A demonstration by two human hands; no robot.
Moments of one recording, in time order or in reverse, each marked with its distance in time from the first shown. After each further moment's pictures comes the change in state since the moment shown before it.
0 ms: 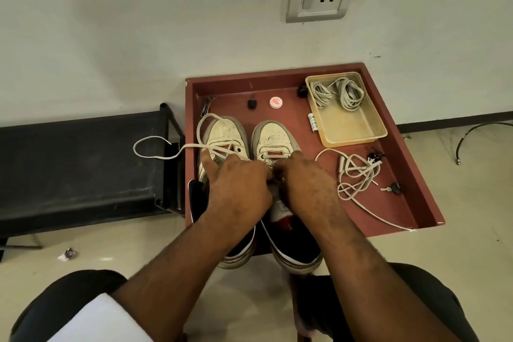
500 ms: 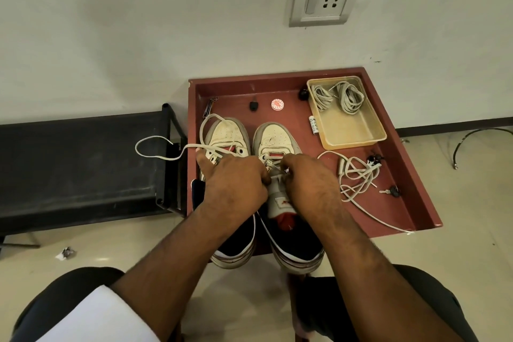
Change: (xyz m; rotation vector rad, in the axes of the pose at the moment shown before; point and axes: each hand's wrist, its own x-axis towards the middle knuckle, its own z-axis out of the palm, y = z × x) left_hand 0.006 -0.011 -0.005 -0.066 -0.039 -0.028; right_hand 0.002 0.004 0.002 0.104 0.108 0.034
